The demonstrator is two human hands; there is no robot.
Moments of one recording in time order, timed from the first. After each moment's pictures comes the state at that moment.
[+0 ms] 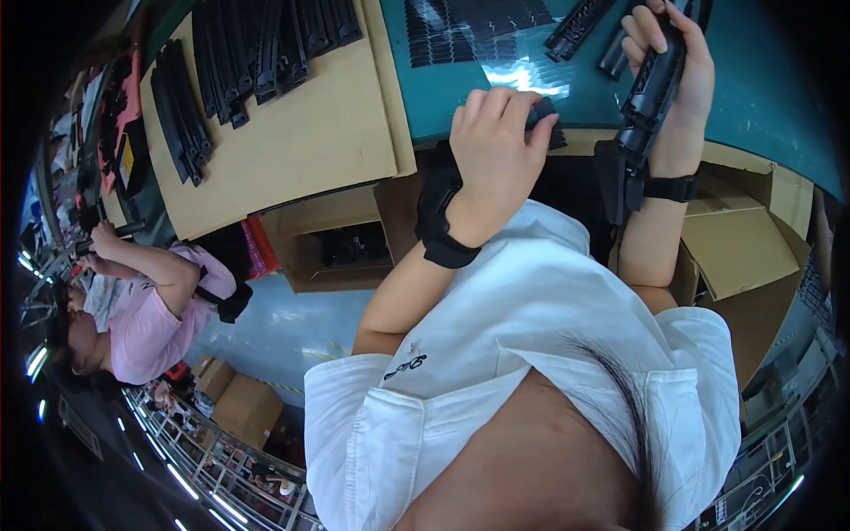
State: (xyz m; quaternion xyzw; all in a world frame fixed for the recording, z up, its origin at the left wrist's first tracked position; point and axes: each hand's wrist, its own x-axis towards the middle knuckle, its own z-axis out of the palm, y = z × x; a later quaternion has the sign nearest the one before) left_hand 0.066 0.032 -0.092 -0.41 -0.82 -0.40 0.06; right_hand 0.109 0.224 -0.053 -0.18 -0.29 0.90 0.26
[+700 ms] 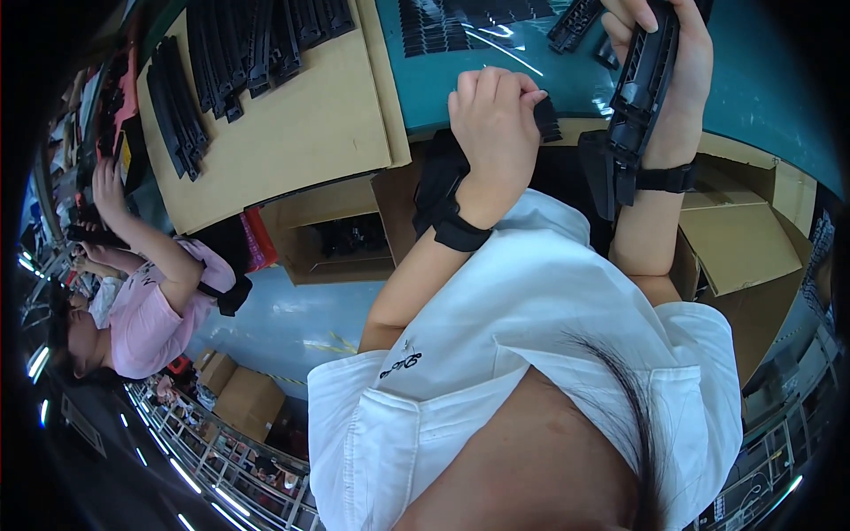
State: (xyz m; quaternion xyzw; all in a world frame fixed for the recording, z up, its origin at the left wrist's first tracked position) left_hand 0.068 0.041 -0.108 -0.38 -0.84 -0.37 0.11; right_hand 0.095 0.208 -0.036 -0.13 -0.30 0.92 0.23
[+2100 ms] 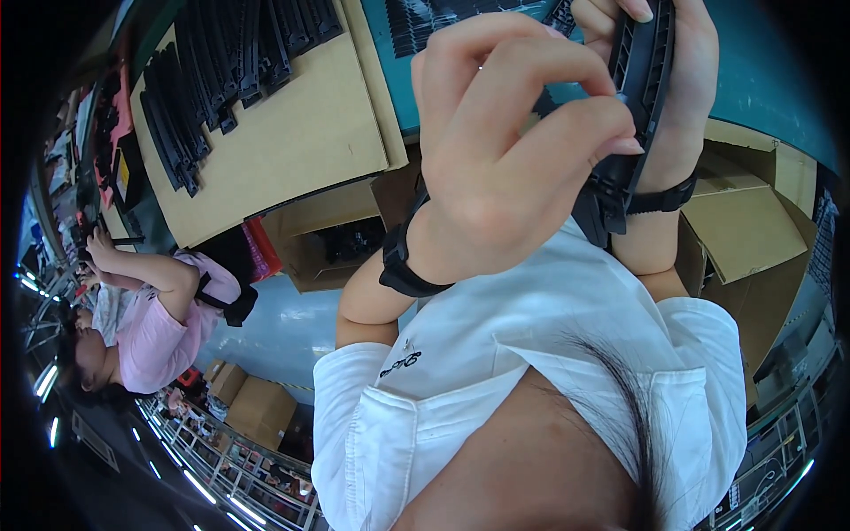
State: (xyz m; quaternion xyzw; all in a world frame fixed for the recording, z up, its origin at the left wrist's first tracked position) left_hand 0.043 0.033 -0.006 -0.57 -0.62 -0.51 0.17; right_hand 0.092 0.162 0.012 -0.19 -0.26 0.91 0.26
